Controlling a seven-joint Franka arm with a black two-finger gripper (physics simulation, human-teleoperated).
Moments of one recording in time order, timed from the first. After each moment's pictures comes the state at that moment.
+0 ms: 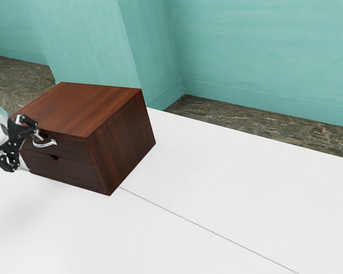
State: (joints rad) arm -0.93 -0.88 1.24 -1.98 0.90 1.99 1.37
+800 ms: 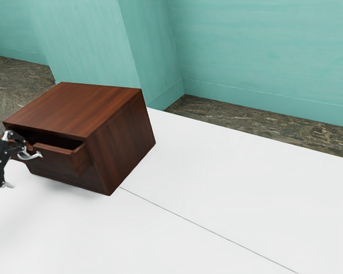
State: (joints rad) arm -0.68 -0.89 1.10 -2.17 0.86 2.00 1.40
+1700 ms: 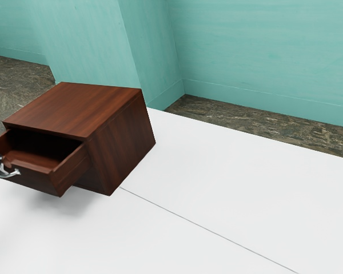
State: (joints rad) arm -0.40 -1.00 0.93 -2.36 0.83 2.00 1.41
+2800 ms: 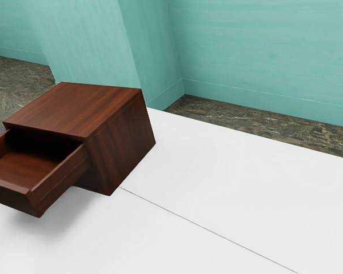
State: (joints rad) arm -0.17 -1.13 0.83 -2.51 0.81 1.96 1.42
